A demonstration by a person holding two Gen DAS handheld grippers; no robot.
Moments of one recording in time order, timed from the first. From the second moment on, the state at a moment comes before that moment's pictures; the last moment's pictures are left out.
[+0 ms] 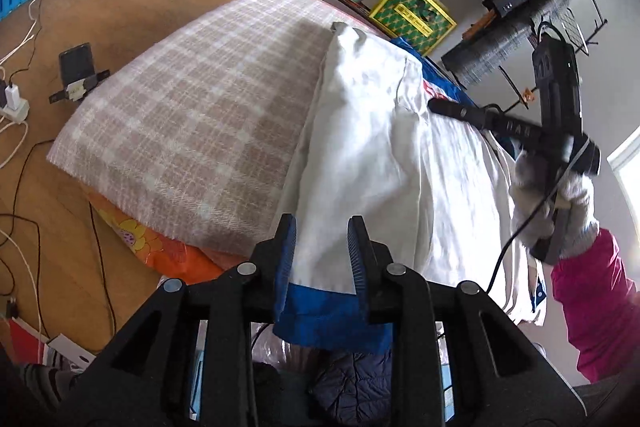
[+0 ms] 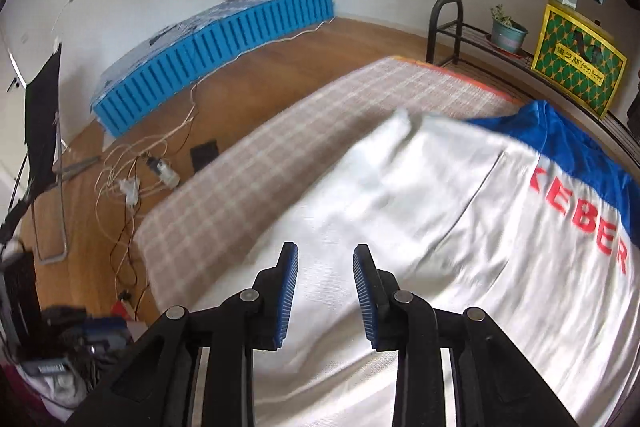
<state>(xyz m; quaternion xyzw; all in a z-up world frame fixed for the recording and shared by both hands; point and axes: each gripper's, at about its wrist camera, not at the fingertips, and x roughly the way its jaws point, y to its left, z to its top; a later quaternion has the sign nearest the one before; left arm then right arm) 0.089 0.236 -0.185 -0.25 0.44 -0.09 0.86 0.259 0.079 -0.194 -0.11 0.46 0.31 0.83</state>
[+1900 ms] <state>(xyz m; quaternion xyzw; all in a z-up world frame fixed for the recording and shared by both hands) 0.161 0.193 -0.183 -0.21 0.44 -0.10 0.87 0.503 -0.014 -0.247 0.01 0.44 0.13 0.89</state>
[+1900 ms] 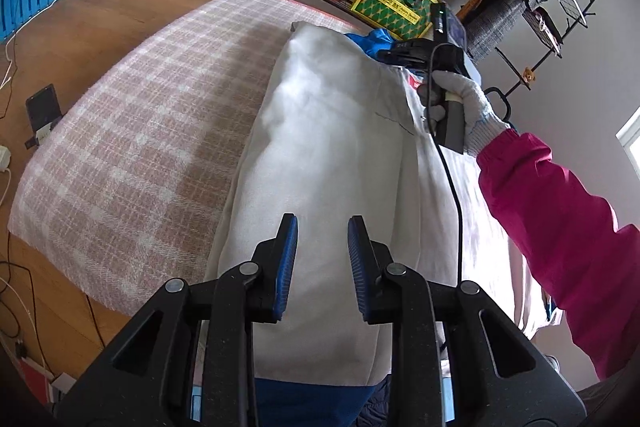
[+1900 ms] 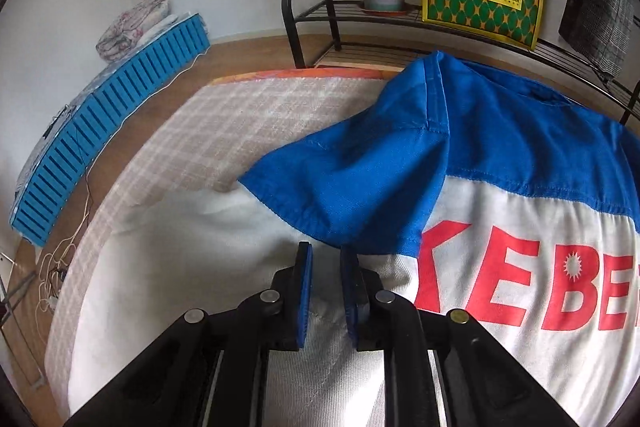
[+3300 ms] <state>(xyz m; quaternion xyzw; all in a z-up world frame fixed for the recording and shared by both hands) 0.139 0.292 -0.249 -0.38 0.50 -0.09 0.78 0.199 0.066 -0.274 -0.13 0.49 0.30 0.81</state>
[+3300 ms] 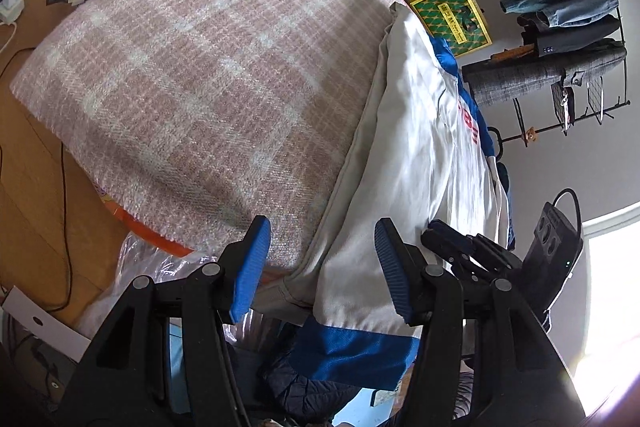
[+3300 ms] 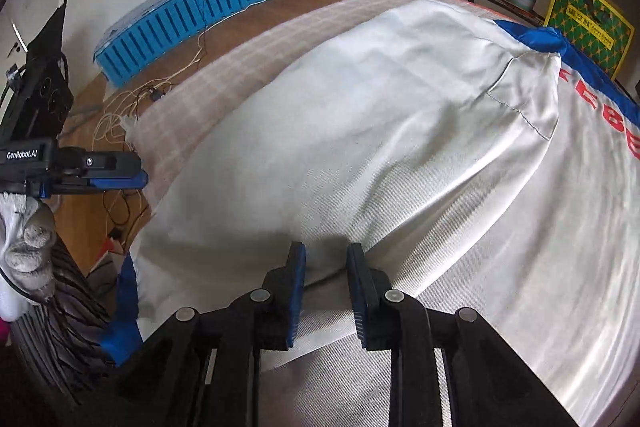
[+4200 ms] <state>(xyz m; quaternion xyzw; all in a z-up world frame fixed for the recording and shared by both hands) 0.166 0.273 -0.242 -0.31 0.49 -0.10 0.80 0.273 0.138 -0.234 -0.02 0.58 0.29 0.77</state>
